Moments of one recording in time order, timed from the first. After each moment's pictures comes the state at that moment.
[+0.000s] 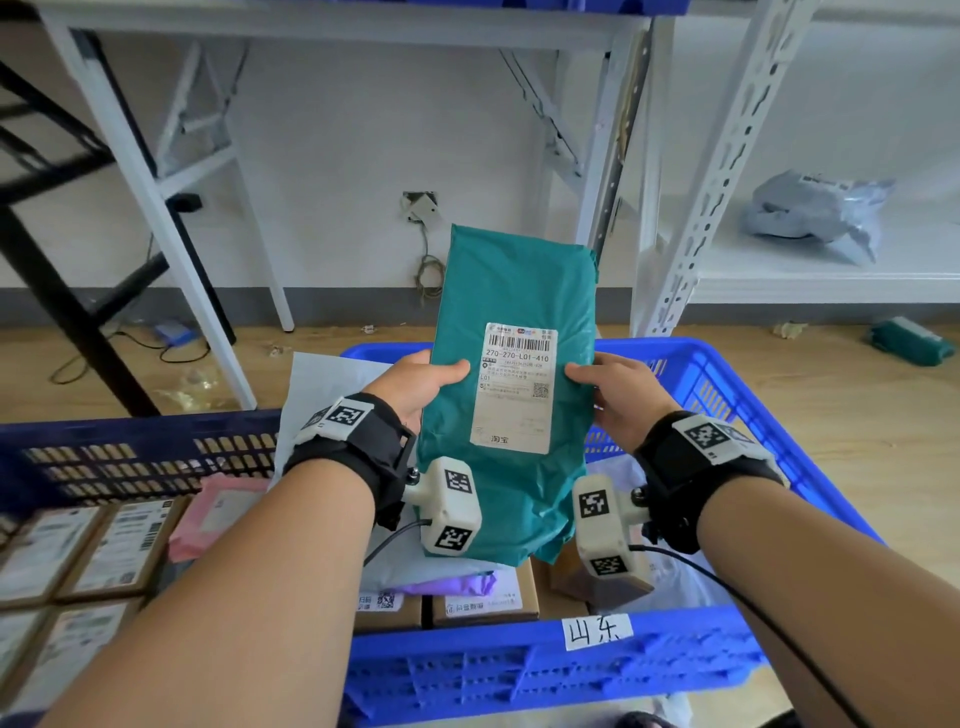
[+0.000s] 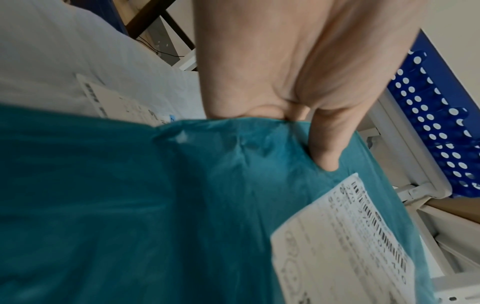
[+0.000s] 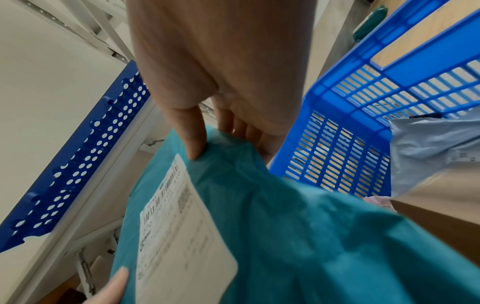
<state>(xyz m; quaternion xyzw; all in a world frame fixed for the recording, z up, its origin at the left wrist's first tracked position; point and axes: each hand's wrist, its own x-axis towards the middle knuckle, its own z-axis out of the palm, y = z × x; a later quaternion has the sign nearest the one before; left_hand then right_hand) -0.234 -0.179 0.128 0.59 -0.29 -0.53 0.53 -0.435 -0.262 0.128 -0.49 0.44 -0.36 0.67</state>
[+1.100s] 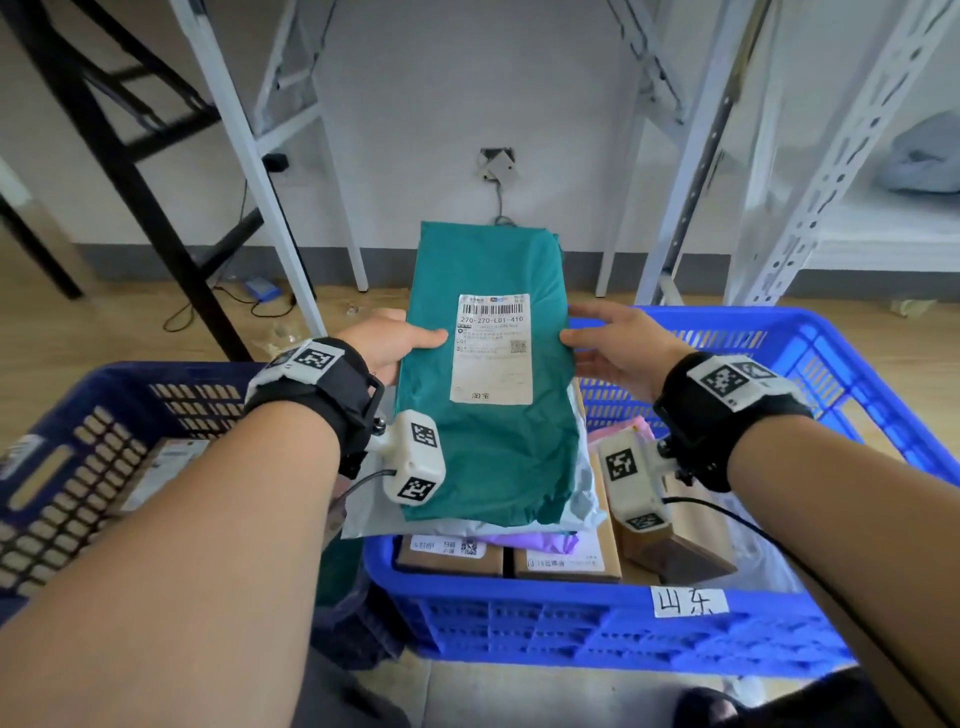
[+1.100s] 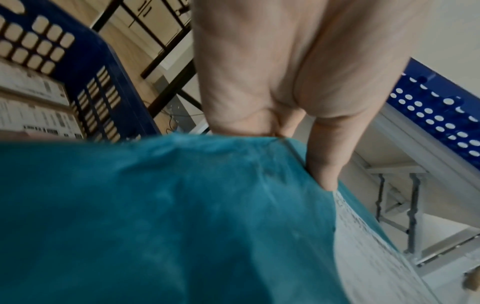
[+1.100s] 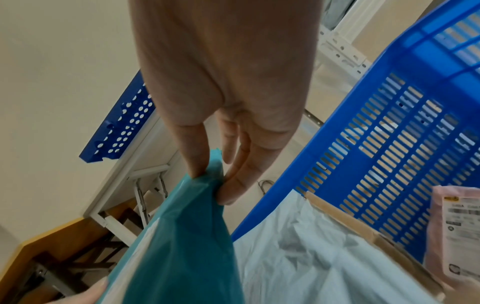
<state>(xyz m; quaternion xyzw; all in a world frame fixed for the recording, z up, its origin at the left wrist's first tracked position) -0.145 -0.122 0.135 0.67 -0.28 -0.47 0.50 -0.358 -0.249 0.124 -0.58 0.38 -0.24 0.68</state>
